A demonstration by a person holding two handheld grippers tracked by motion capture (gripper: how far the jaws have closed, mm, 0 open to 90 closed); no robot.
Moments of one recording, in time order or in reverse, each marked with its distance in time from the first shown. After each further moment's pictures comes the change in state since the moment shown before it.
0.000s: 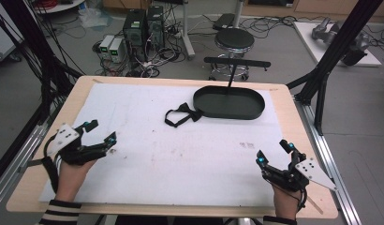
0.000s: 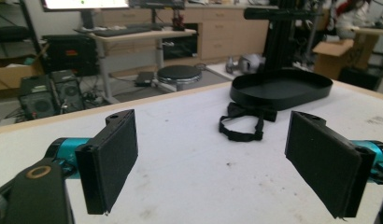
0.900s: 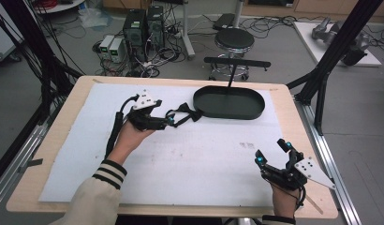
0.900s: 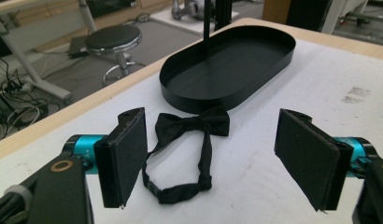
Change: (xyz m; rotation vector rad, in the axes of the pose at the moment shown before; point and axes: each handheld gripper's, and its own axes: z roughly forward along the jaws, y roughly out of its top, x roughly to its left) left arm -0.065 0.040 0.174 0.263 -0.229 0.129; right arm -0.002 -0.004 0.004 -0.019 0.032 0.026
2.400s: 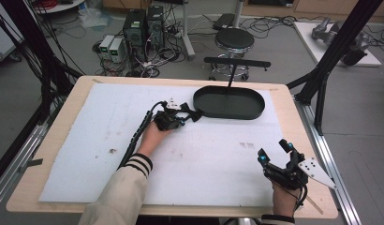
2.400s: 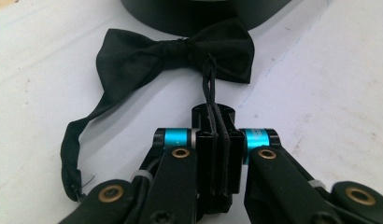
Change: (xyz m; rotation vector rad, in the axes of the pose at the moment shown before) left arm 0.002 -0.045 0.101 0.283 -0.069 -0.023; right arm -0.009 -0.008 0.000 -0.027 -0.019 0.068
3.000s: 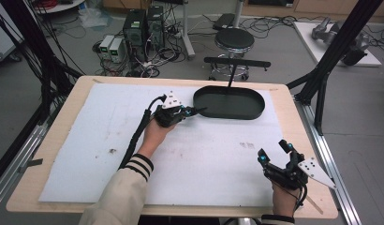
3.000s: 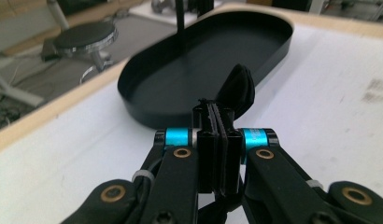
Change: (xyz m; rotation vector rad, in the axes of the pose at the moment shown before) left arm -0.022 0.029 -0.040 -0.292 0.008 0.091; right arm -0.001 -0.002 0.000 0.004 -0.004 0.008
